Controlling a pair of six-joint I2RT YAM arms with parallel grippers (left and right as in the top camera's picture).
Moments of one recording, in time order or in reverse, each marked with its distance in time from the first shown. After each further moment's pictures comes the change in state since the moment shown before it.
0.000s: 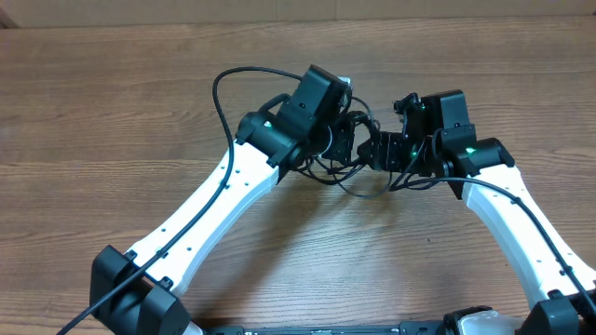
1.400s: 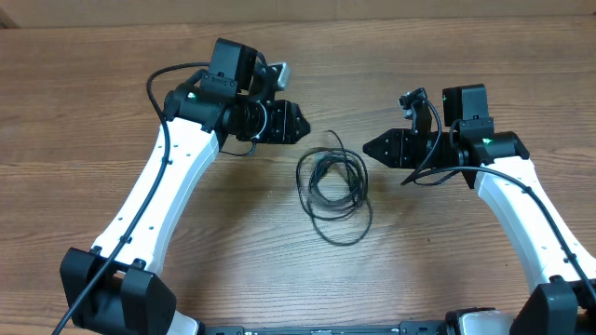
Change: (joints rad) left arm 0.317 -0.010 0.000 -0.147 0.378 0.177; right arm -0.106 0.033 0.021 -0.009 -0.301 -0.130
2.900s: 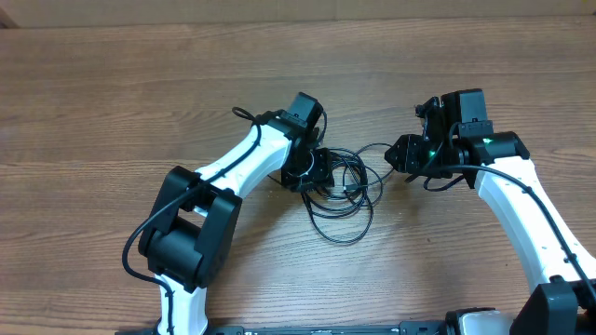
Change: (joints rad) left arm -0.213 0.352 -0.130 0.116 -0.152 -0.364; right arm -0.003 0.000 0.000 -0.117 0.366 0.080
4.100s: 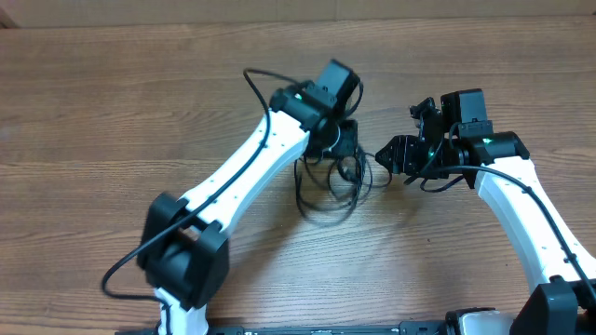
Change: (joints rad) left arm -0.095 -0.096 0.346 -0.186 -0.198 0.101; right arm 0.005 0.000 0.000 0.004 -0.110 -0.024
